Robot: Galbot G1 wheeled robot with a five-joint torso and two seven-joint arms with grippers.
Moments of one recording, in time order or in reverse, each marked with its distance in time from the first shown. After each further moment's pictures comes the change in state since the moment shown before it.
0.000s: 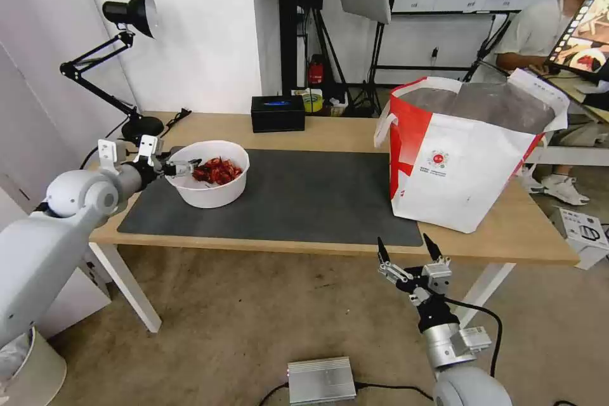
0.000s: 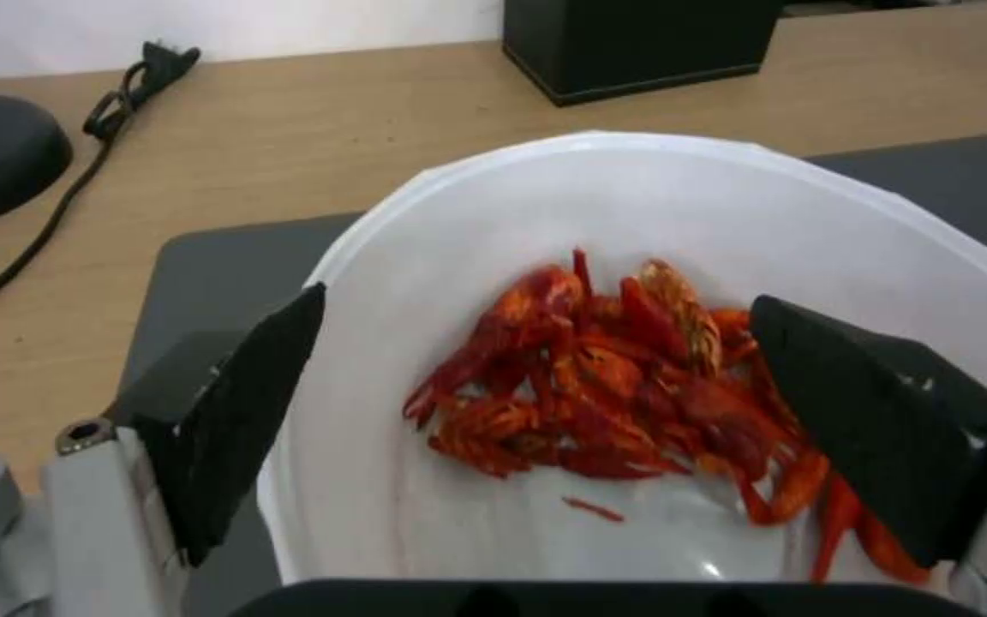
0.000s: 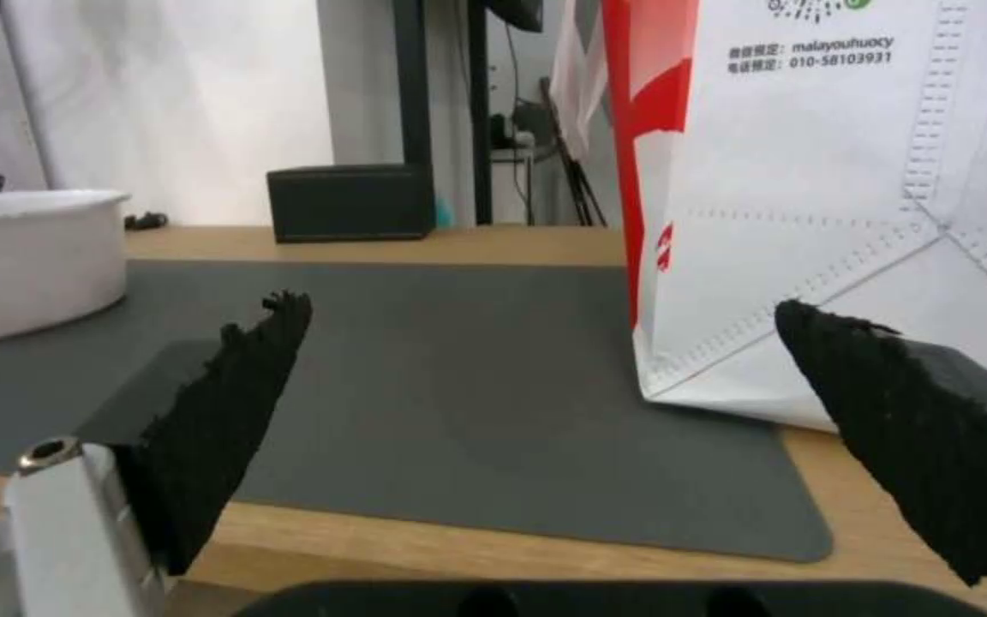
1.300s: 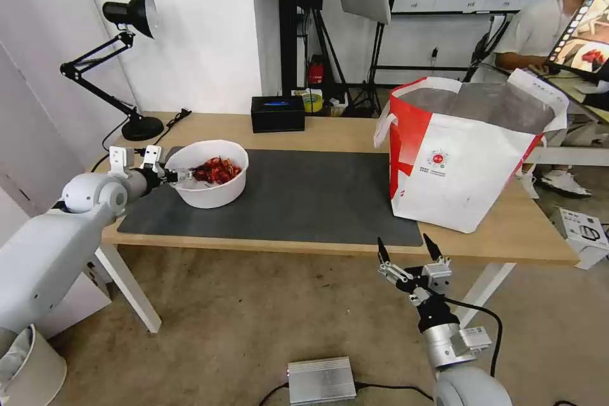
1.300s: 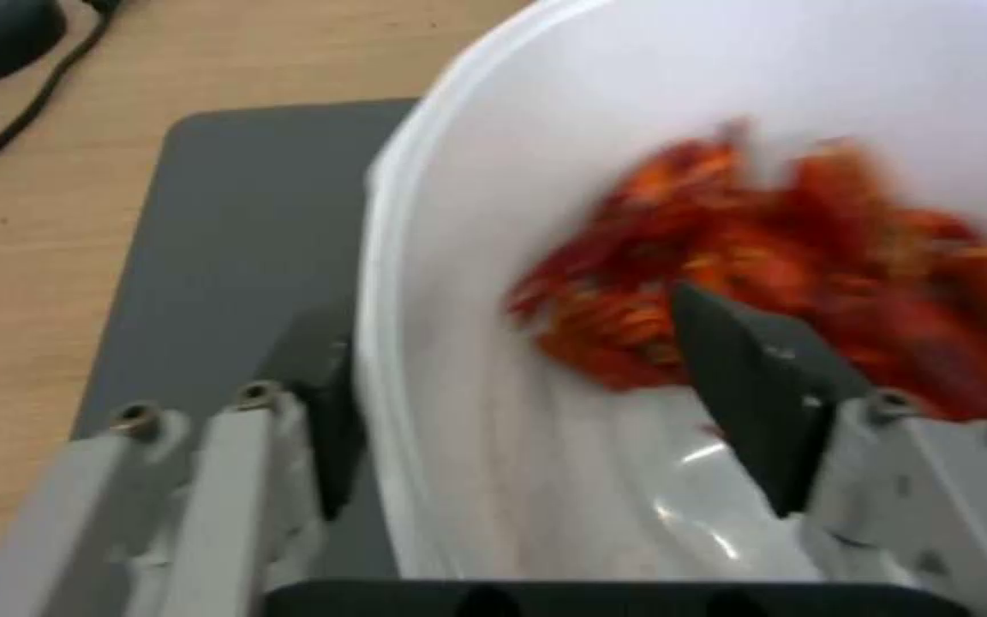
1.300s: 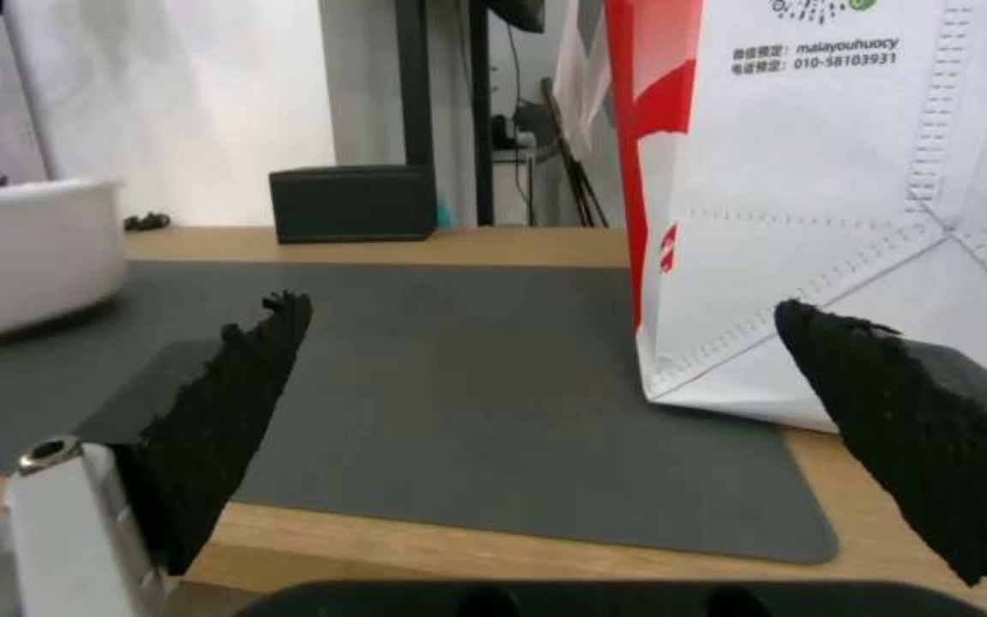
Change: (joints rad) left arm -0.044 -0.026 0.075 0.144 0.008 0.002 0.030; right arm 0.000 0.000 0.000 0.000 0.000 0.000 0.000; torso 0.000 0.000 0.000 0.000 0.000
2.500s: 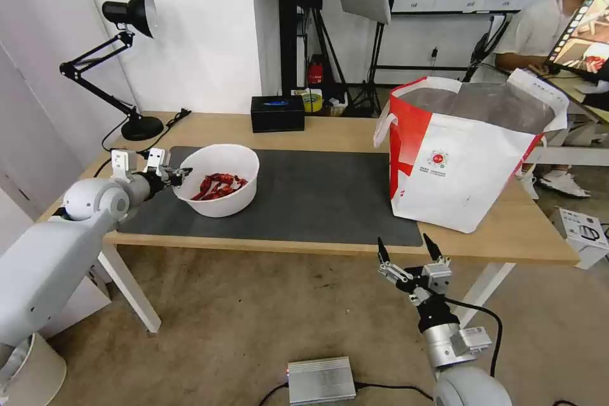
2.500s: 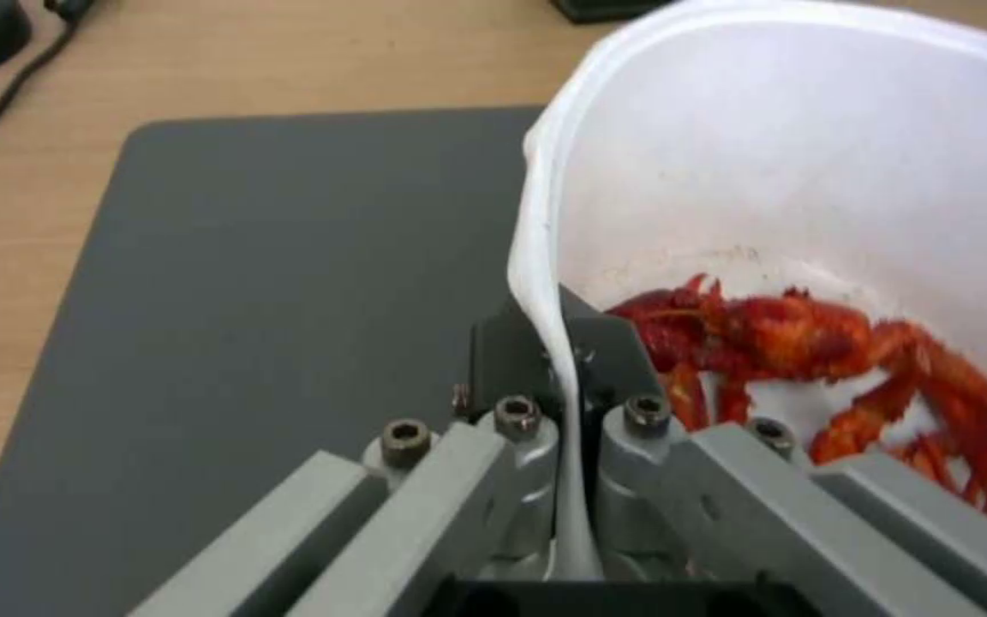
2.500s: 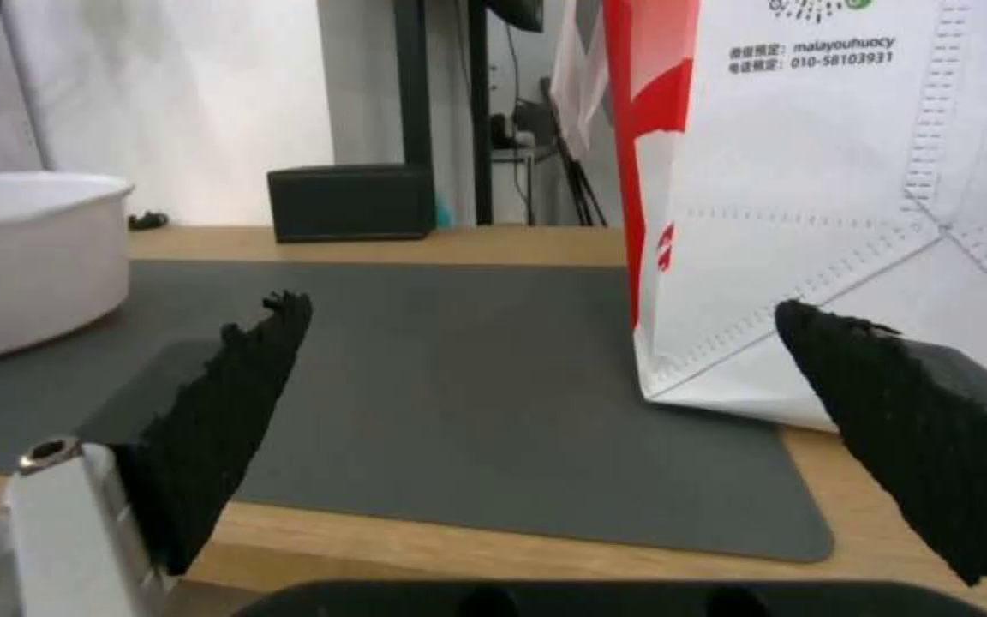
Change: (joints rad) left arm 0.082 0.011 -0.083 -0.116 -0.041 0.010 -0.033; right arm 0.000 0.000 0.000 0.000 0.000 0.000 0.000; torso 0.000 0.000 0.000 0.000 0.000
